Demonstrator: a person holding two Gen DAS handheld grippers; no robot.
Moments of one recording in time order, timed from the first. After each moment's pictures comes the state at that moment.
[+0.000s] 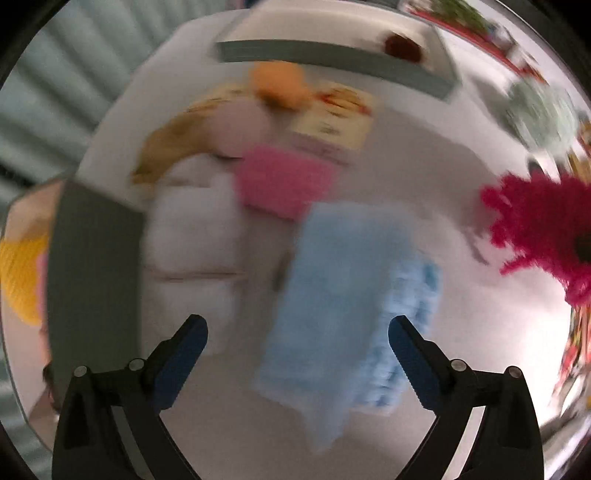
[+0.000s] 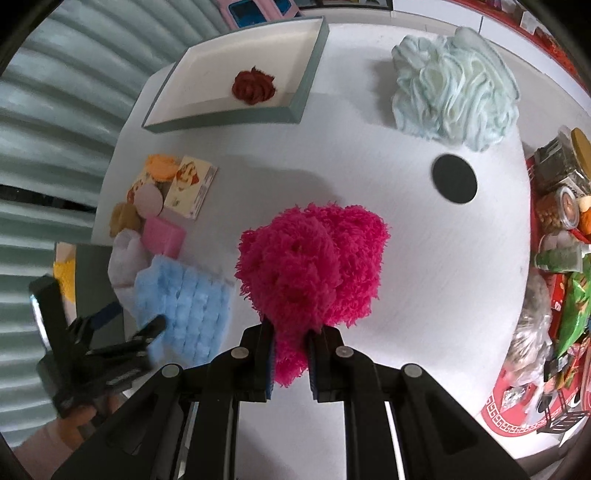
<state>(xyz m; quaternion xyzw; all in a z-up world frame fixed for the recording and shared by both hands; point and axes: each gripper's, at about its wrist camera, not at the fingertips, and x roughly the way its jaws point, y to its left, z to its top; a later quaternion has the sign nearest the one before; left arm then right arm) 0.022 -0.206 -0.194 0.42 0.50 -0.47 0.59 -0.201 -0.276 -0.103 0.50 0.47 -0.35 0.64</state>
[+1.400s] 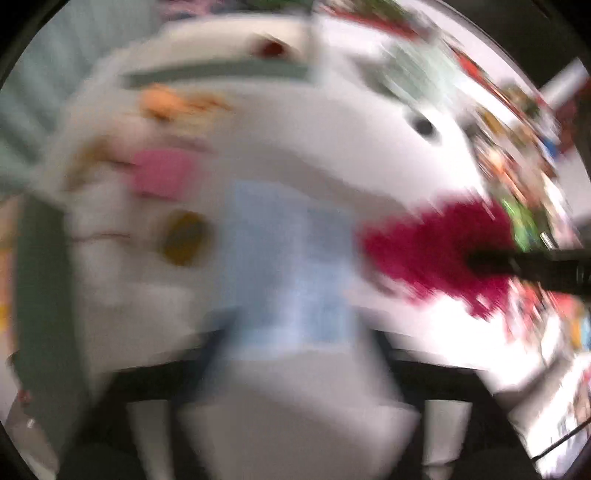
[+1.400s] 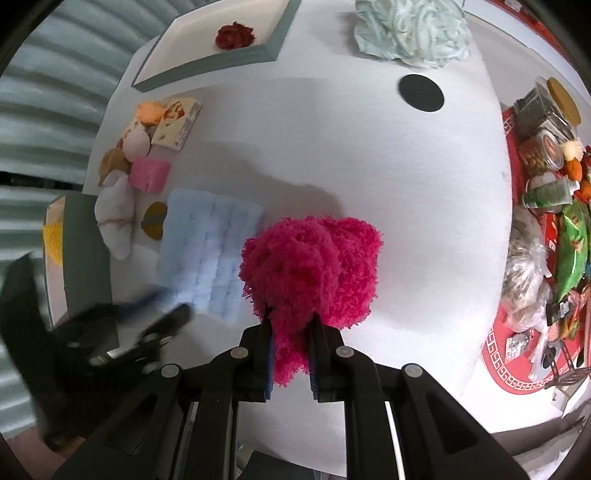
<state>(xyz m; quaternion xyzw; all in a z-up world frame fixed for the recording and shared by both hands) -0.018 -0.141 -0.131 0.38 0.48 -0.56 0.56 -0.223 -0.200 -0.111 0.52 0.49 -0.37 0.60</state>
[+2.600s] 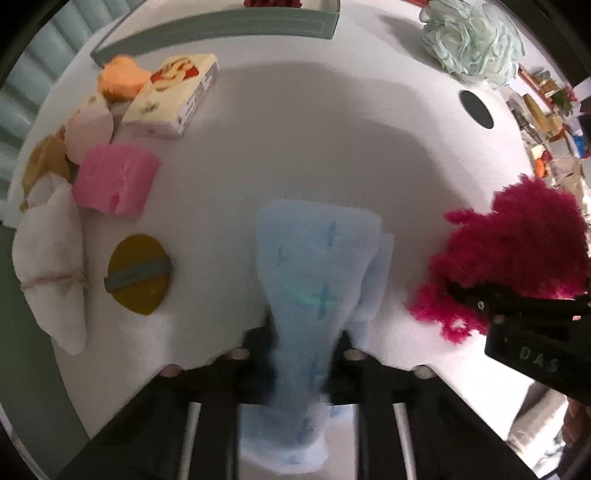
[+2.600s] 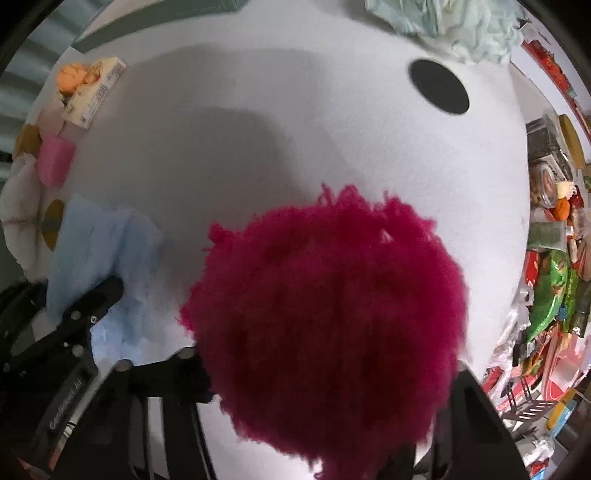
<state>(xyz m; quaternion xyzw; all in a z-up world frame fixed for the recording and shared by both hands) -0.110 -0.206 -0.215 0.43 0.53 -0.52 0.51 -0.202 -0.238 -0.195 0.44 0.57 -0.39 0.57</state>
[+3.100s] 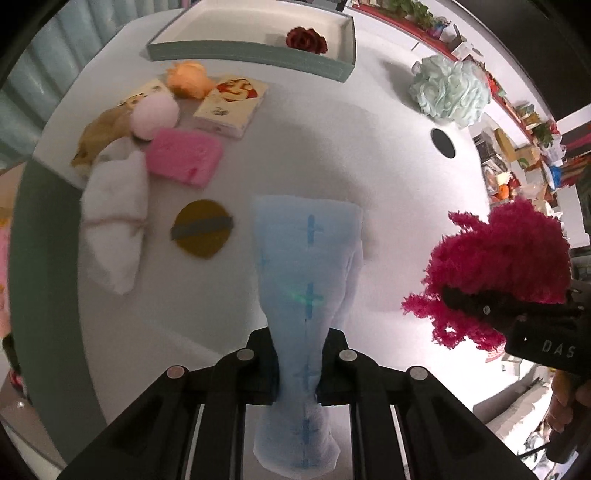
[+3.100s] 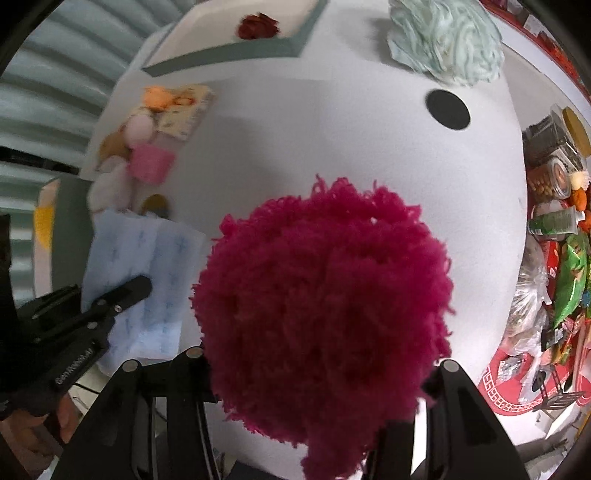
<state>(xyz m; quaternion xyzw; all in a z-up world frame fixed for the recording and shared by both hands) -0.069 -0.159 -0.147 0.37 0.55 -0.55 0.51 -0.195 -0.201 -0.119 0.48 0.51 -0.36 0.62</state>
